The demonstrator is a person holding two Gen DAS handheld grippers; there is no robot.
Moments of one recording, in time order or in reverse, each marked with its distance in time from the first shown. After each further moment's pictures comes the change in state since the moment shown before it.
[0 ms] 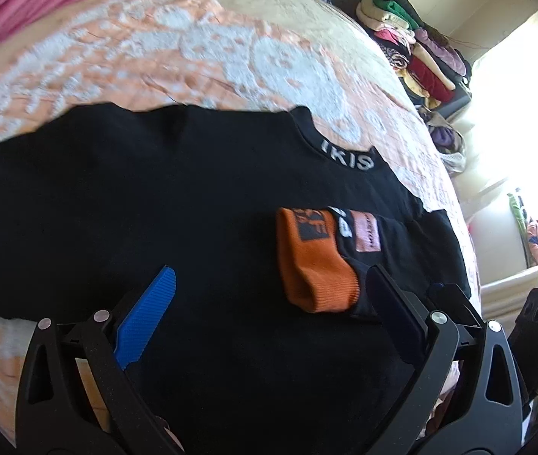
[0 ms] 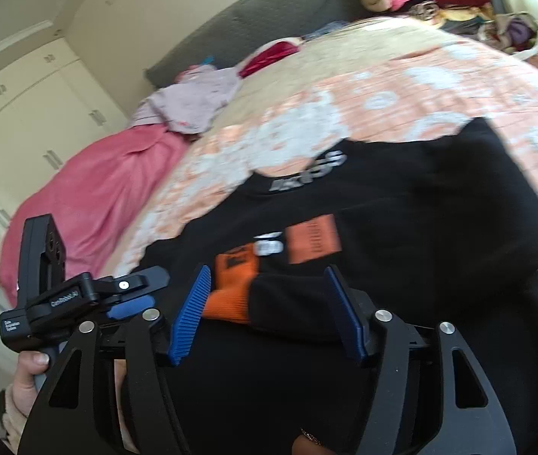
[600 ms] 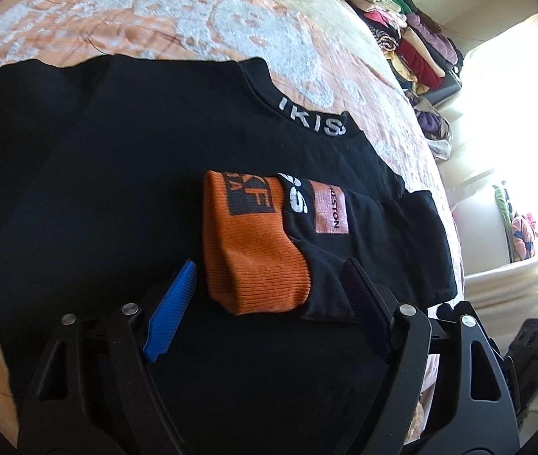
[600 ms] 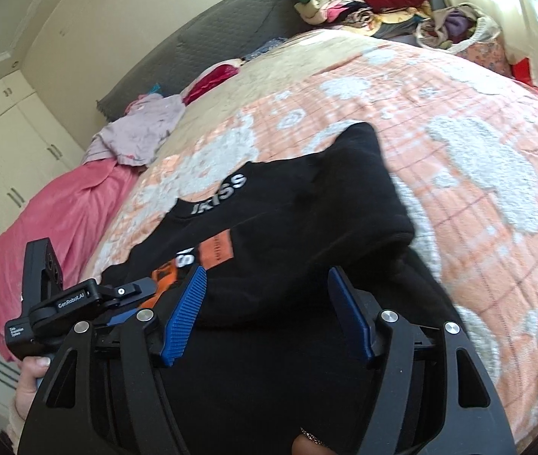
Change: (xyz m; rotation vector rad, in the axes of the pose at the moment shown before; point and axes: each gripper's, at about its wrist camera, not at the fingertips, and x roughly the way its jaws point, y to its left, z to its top) left arm 0.040 -0.032 -0.009 -0.032 0.082 -0.074; right arm -0.047 -0.058 -0.009 0.121 -0.072 -0.130
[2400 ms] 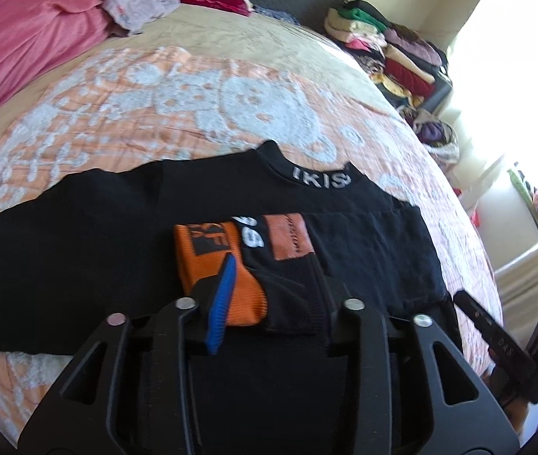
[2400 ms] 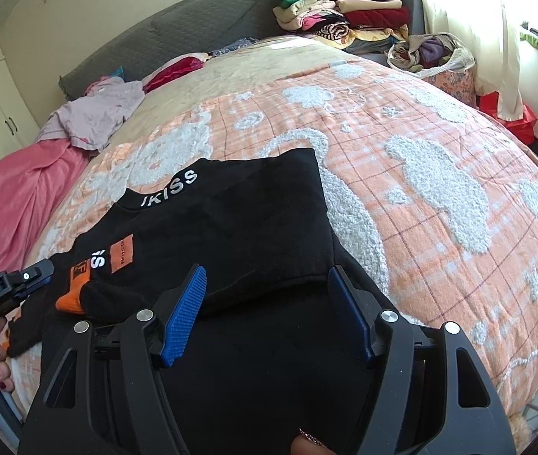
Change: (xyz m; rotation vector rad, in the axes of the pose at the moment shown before) left arm -0.062 -0.007 0.002 0.210 -0.194 0.121; right arm 0.010 0.012 0.005 -0.112 0.011 -0.215
